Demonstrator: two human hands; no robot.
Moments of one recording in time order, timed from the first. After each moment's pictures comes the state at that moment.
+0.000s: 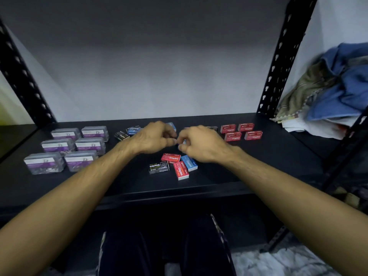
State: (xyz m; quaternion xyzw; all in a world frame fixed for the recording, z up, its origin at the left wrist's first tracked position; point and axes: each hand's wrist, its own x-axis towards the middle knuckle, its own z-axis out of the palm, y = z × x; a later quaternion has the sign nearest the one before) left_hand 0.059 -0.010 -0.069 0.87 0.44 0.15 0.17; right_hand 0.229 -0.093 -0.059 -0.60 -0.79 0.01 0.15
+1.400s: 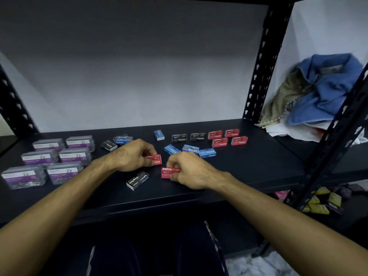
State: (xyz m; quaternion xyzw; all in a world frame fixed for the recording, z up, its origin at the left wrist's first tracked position) left_hand 0.033 -0.014 -0.081 0.89 0.41 0.08 0.19; right_hand 0.230 -0.123 -0.085 -0.59 -0.77 0.18 0.17
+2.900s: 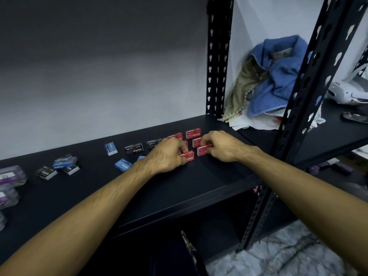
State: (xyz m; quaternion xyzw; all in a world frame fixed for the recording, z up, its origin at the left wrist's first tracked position) left_hand 0.256 -0.025 -0.093 0.92 0.35 0.12 0.16; right_hand 0.449 -0.104 -0.087 -0.72 -0.67 0.10 0.15
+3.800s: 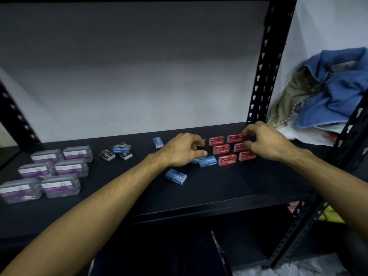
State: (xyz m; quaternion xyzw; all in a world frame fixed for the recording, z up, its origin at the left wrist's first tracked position) left_hand 0.169 -0.015 -0.067 0.90 0.36 0.16 0.17; right_hand 0.430 -0.099 -0.058 -0.73 -0.66 -0.02 0.19
